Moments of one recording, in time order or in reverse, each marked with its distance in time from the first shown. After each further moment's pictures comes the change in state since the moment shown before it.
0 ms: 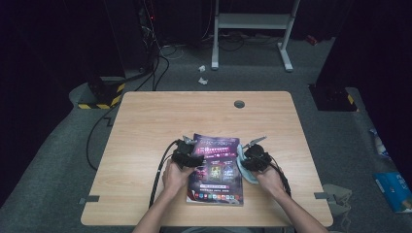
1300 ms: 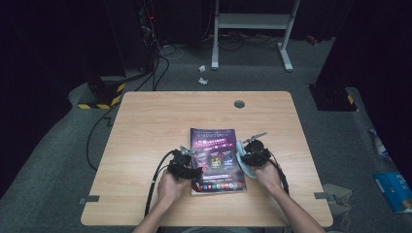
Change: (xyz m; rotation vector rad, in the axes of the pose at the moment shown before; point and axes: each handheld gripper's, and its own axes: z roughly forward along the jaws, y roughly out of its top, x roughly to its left) left arm -0.013 -0.028 -0.025 0.041 -0.066 0.034; right arm -0.011 0.013 0.008 -0.020 -0.021 0.068
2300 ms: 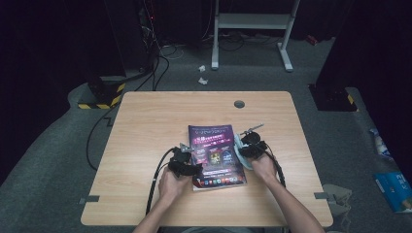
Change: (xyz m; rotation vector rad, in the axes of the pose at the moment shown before) left arm 0.005 0.005 0.005 -0.028 0.027 -0.016; right arm -0.009 0.025 0.013 -0.001 -0.018 0.027
